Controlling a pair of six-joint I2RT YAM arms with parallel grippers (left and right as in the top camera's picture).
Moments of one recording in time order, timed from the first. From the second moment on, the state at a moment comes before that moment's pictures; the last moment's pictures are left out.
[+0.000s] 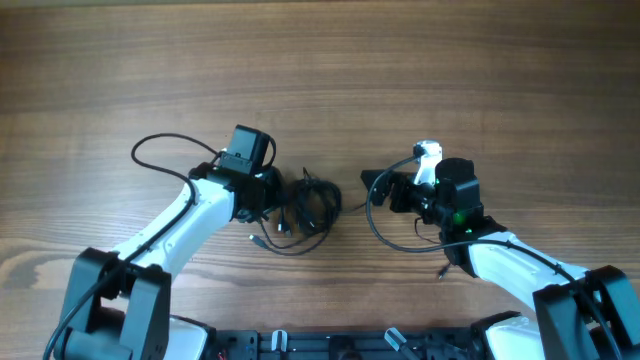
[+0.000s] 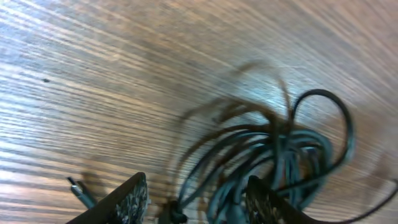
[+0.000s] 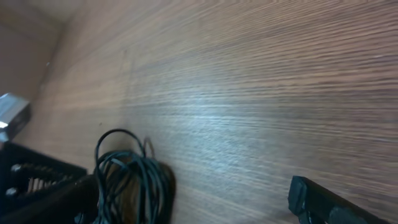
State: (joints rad) left arm -0.34 1.56 0.82 -0.54 0.19 -0.78; right arm 0.30 1.44 0.37 0.46 -0.37 0.58
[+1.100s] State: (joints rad) left arm -0.43 1.60 0.82 -0.52 0.03 -0.77; right arm 0.30 1.45 0.37 0.47 -0.34 0.60
